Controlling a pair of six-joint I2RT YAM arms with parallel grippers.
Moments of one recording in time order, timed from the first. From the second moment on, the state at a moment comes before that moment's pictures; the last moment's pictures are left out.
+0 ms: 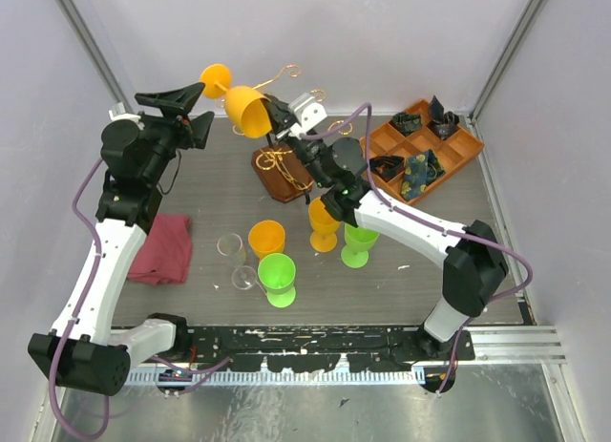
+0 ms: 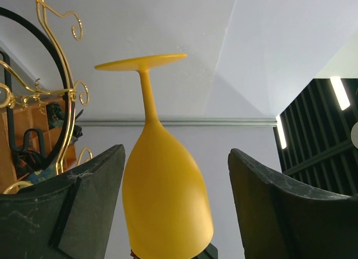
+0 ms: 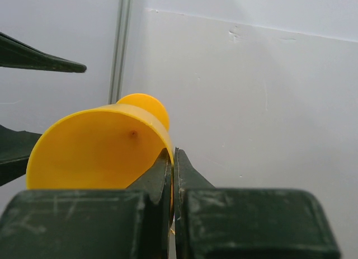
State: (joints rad) left arm -0.18 1.11 1.20 -0.01 0.10 -1.61; right arm 0.82 1.63 1.34 0.84 0.06 -0.28
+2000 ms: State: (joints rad) left arm -0.18 1.19 1.18 0.00 0.09 -1.60; right arm 0.97 1.66 1.34 0.87 0.17 -0.46
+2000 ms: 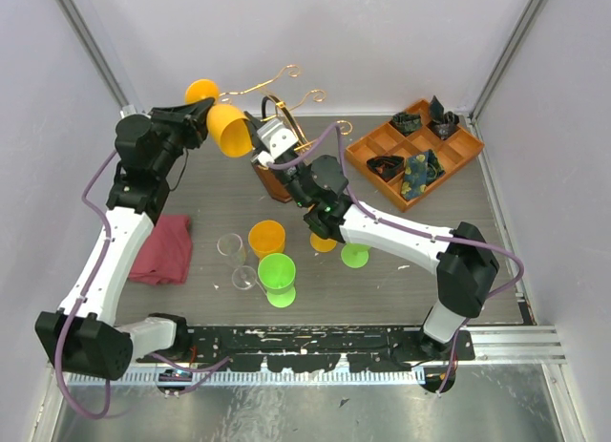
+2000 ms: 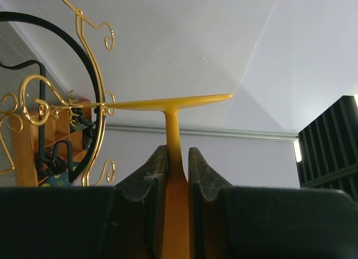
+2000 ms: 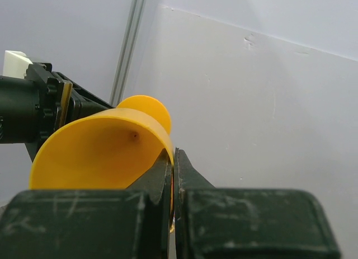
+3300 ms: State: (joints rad) left arm -0.08 1.30 1.39 0.07 0.17 -0.58; right arm 0.98 1.40 1.27 0.68 0.56 -0.63
